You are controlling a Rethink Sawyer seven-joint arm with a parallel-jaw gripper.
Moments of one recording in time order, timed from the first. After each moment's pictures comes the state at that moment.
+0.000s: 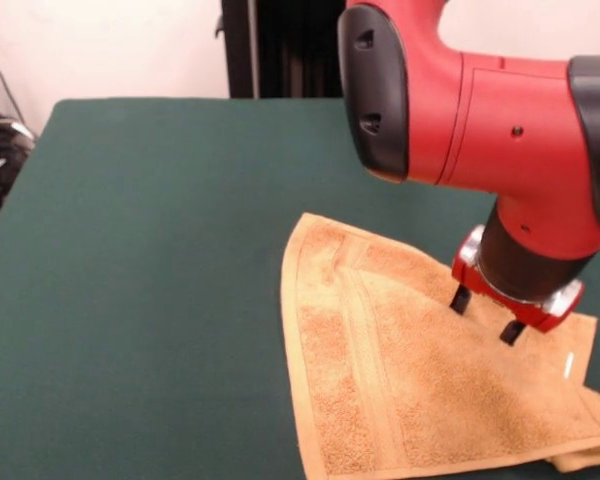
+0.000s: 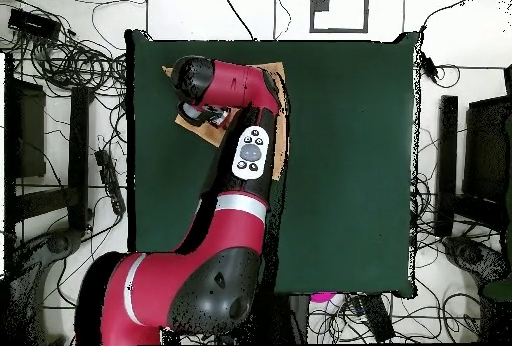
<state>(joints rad) 0.15 0.10 -0.43 0.66 0.48 1.13 2.27</state>
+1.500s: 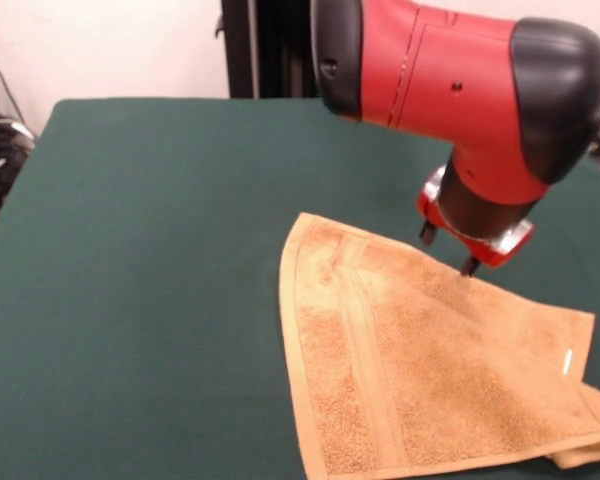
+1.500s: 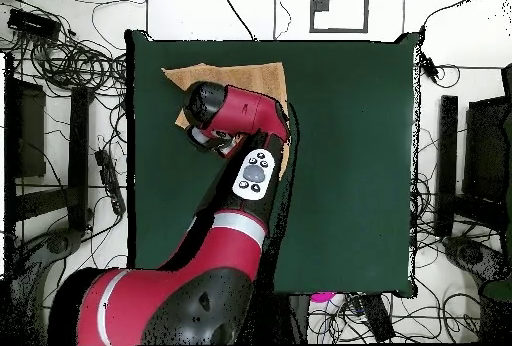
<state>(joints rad) 0.19 -0.04 -0.43 0.98 0.48 1.12 2.27</state>
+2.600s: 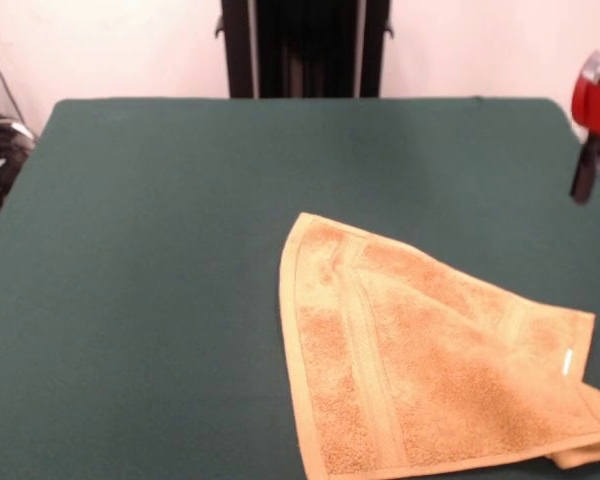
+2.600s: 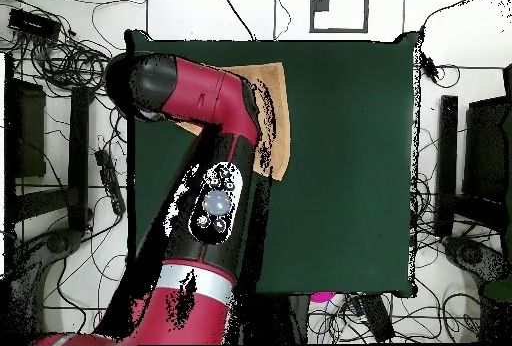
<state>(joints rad) 0.27 -0.27 -0.43 1.02 0.60 0.92 2.34</state>
